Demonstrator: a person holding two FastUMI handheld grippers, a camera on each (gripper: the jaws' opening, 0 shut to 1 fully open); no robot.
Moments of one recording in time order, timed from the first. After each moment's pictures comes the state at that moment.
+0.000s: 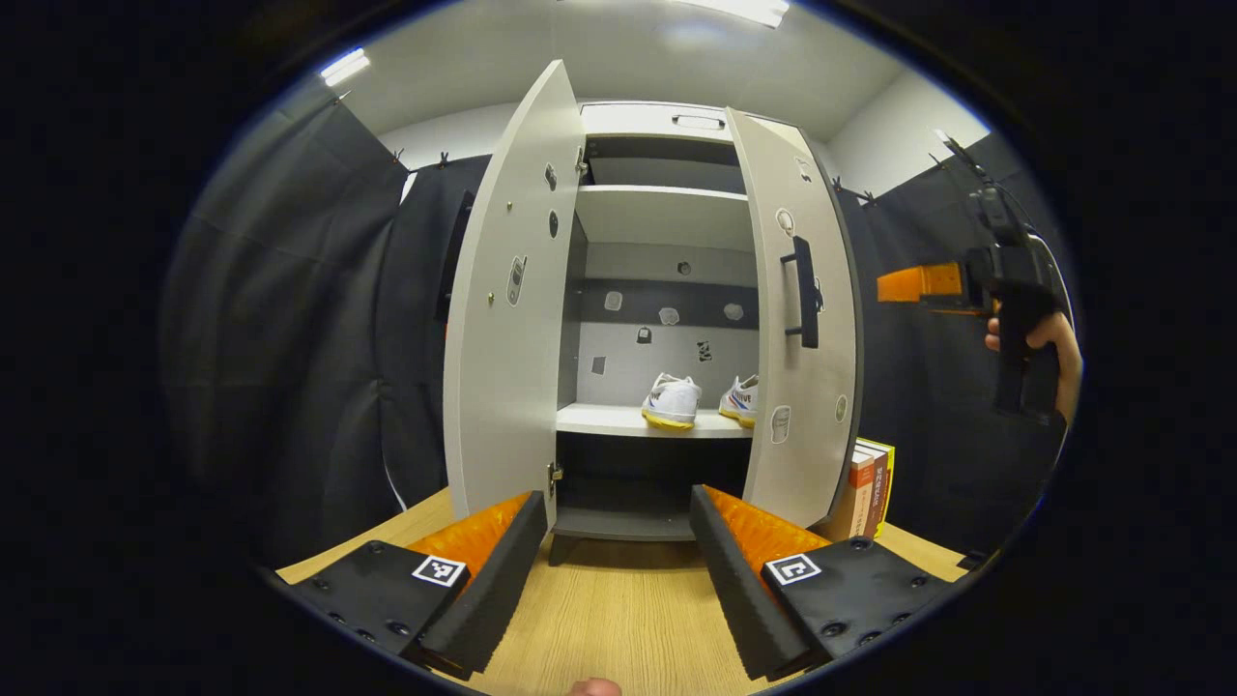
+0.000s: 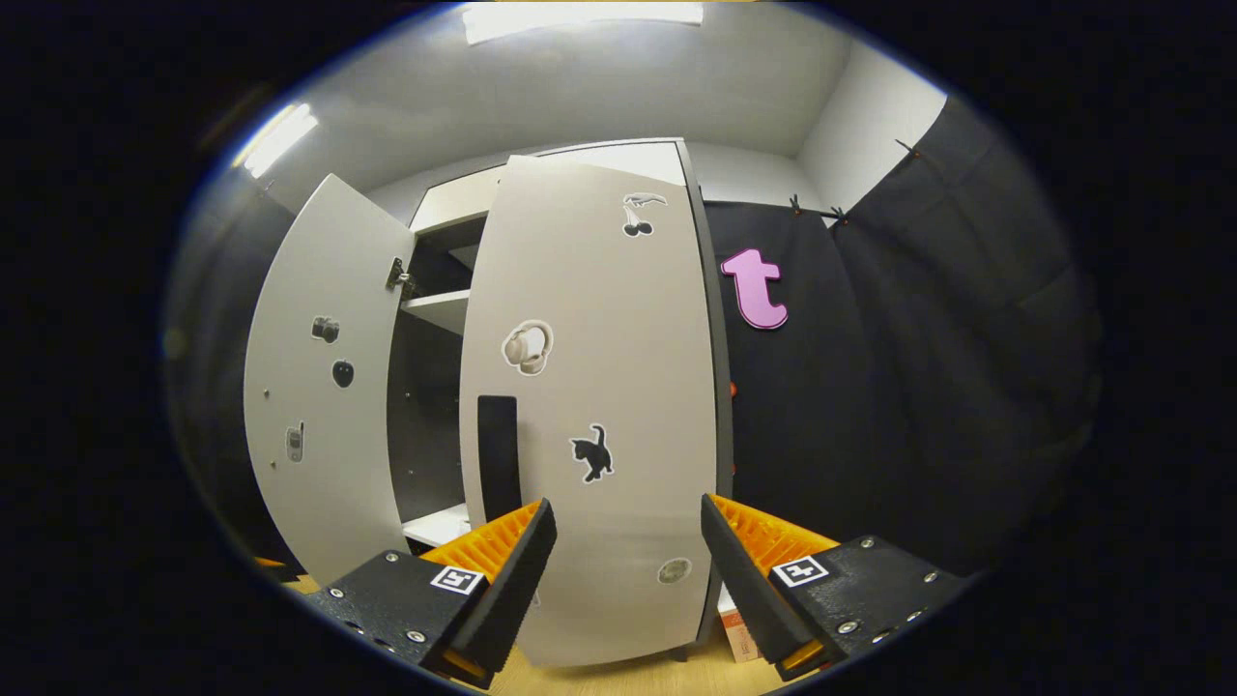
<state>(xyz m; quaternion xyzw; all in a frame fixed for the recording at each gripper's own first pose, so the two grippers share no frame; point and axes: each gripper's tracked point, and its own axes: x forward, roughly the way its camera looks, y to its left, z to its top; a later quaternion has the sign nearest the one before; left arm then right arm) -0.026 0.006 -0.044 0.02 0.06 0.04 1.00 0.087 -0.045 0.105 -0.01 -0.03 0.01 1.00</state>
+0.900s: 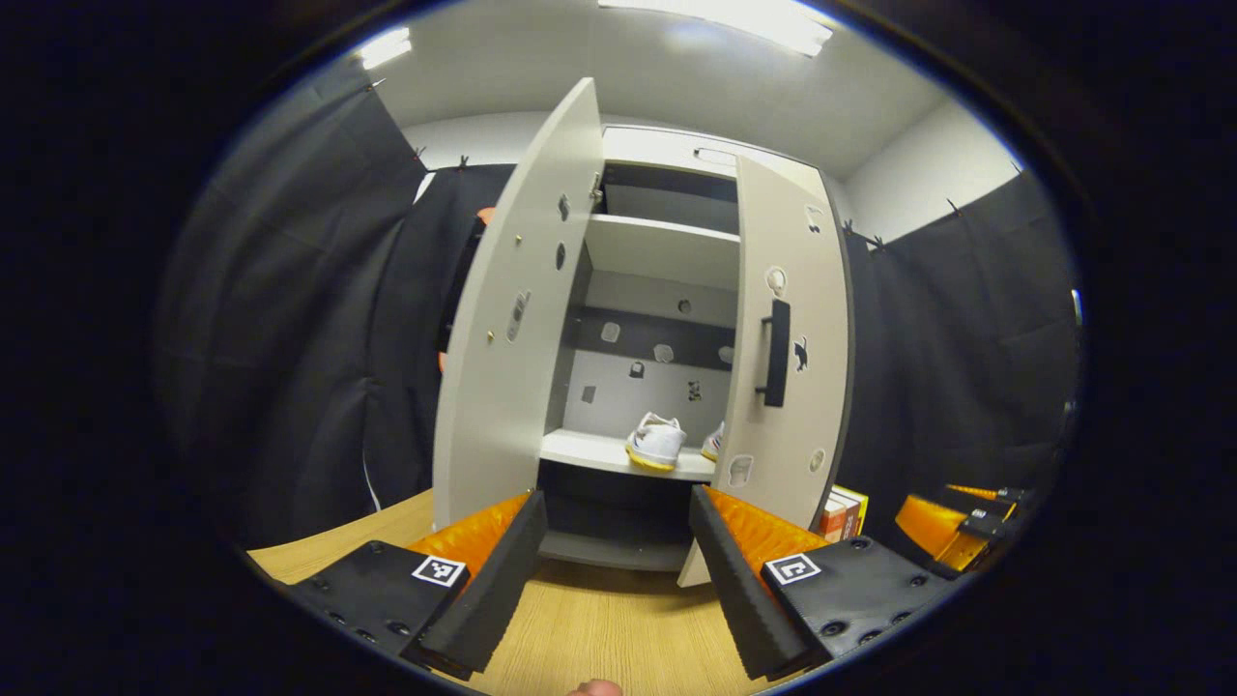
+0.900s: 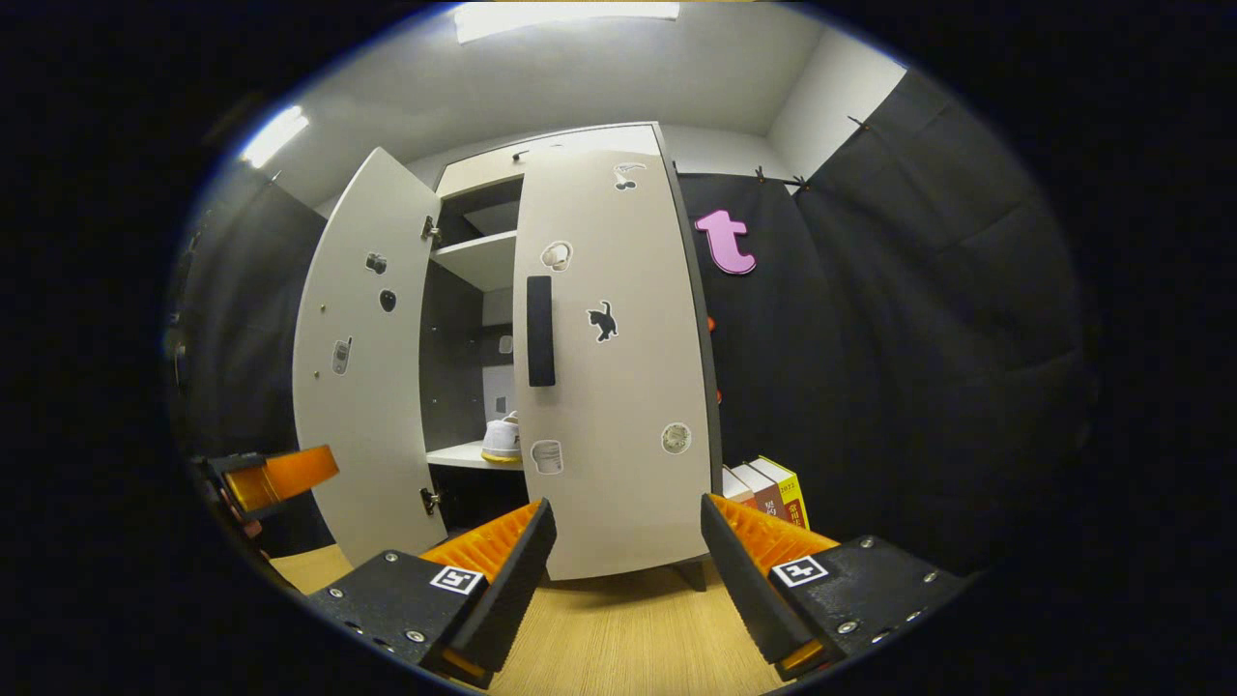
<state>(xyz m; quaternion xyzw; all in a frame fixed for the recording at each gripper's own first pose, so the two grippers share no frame) -0.019 0.022 0.015 -0.04 0.00 0.06 1.00 -0.016 -0.021 -0.024 0.02 0.00 -0.01 1.00</state>
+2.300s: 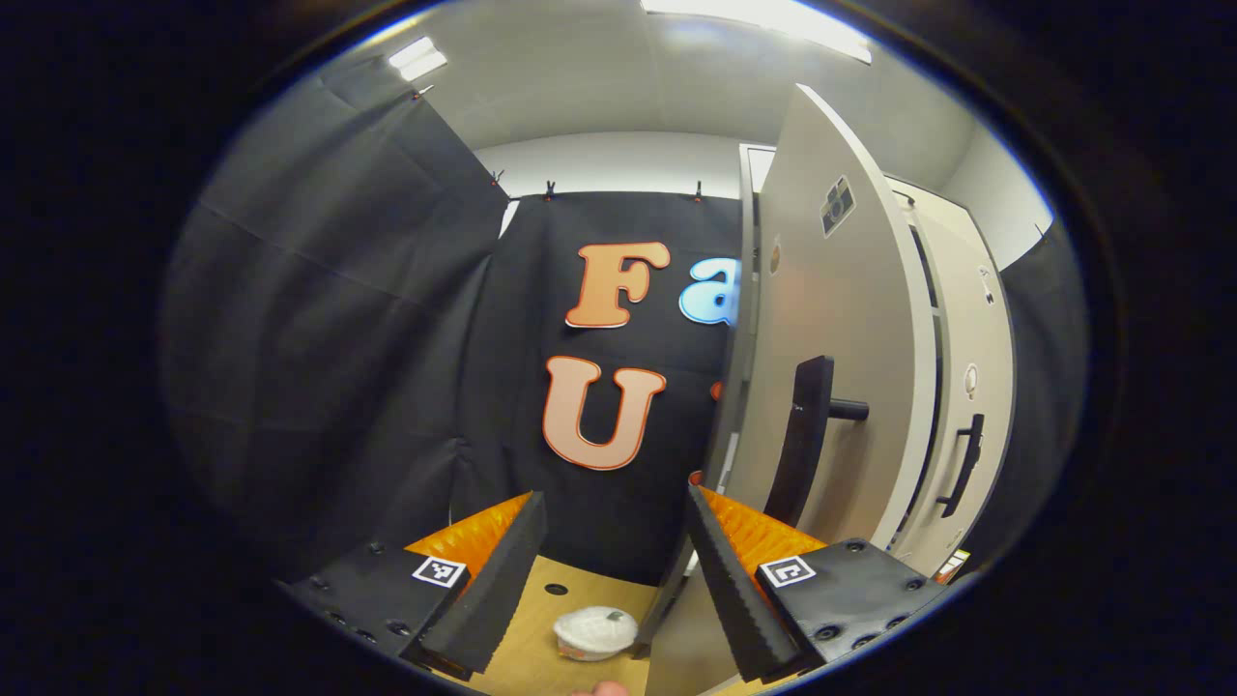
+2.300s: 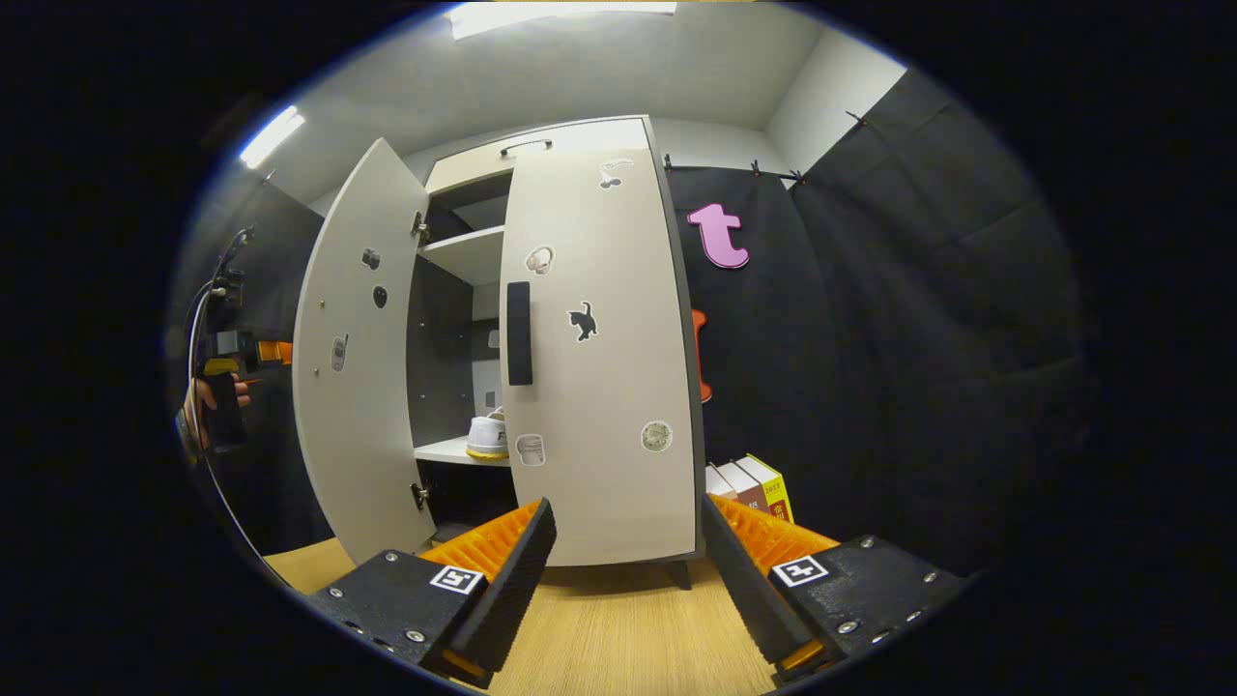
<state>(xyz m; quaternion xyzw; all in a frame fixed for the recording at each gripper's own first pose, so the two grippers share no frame) 0.096 0.196 0.099 -0.03 -0.01 0.16 0.99 -0.021 -0.045 -0.022 0.02 0.02 -0.01 1.00</state>
